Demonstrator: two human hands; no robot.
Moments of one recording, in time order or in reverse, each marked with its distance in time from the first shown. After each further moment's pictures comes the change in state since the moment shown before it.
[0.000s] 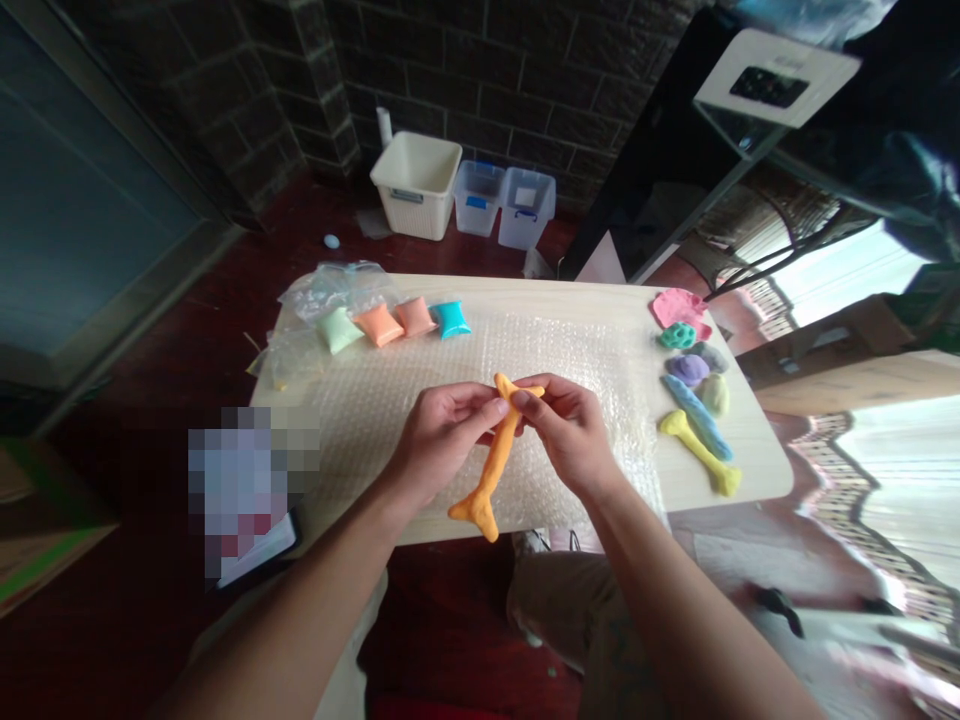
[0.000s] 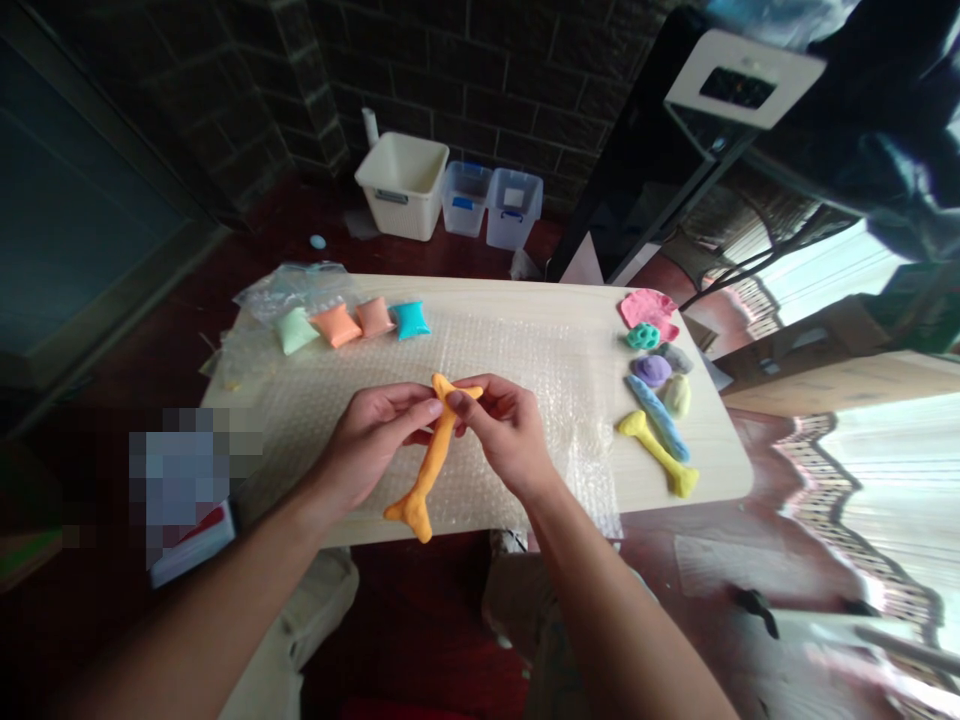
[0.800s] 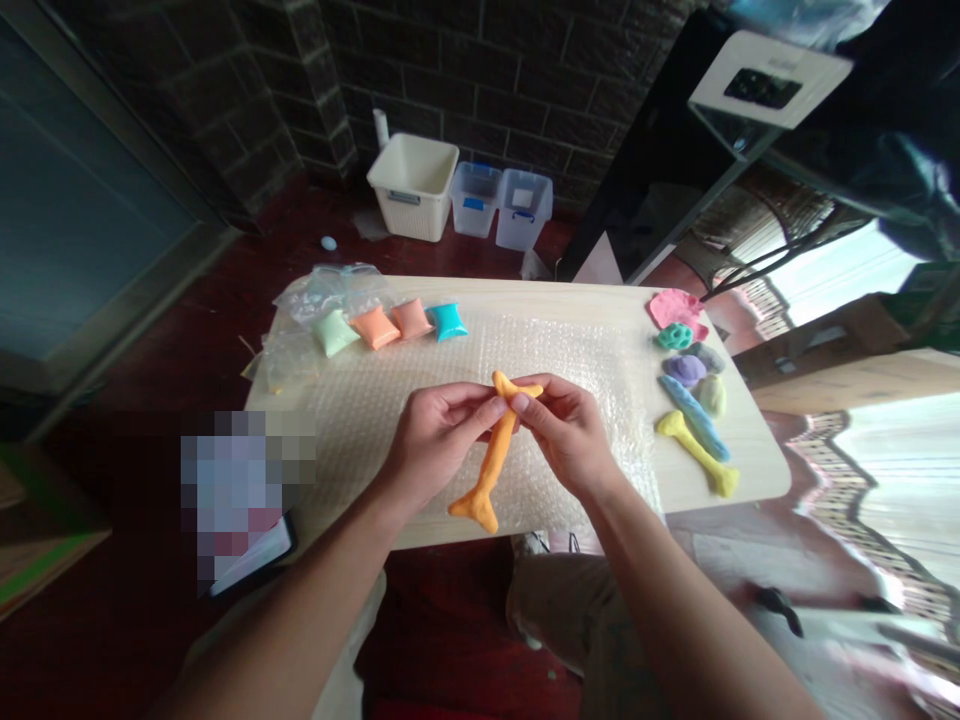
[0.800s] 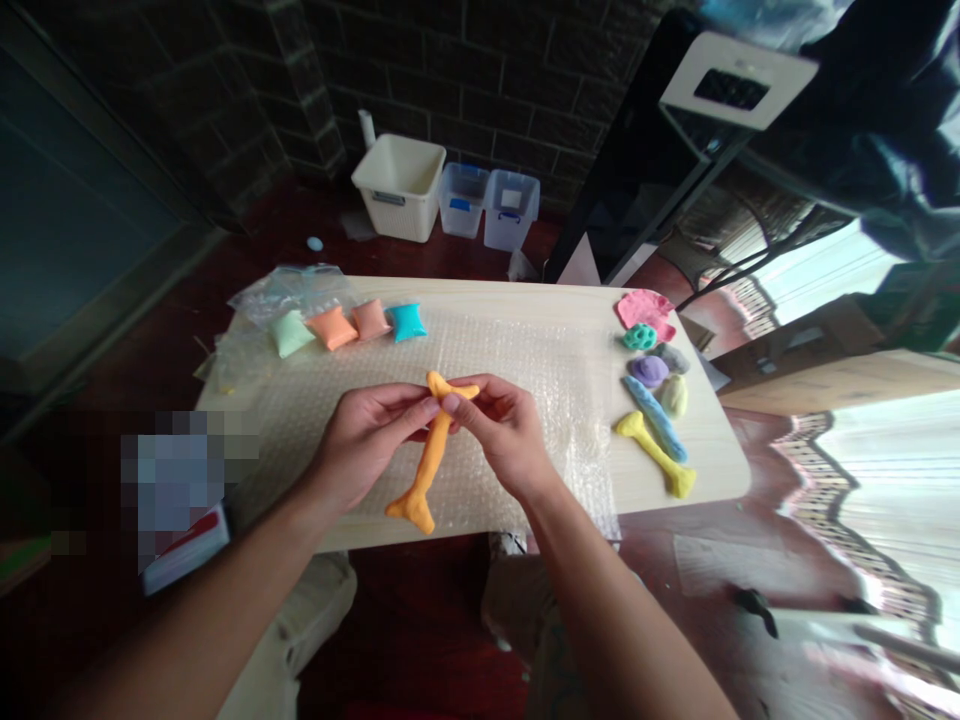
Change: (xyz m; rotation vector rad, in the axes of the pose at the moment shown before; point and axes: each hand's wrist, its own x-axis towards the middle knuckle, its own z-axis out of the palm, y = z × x) left_hand -0.001 0.001 0.000 0.015 0.017 0.085; right_hand 0.000 -0.002 0.000 0.051 -0.043 -0.004
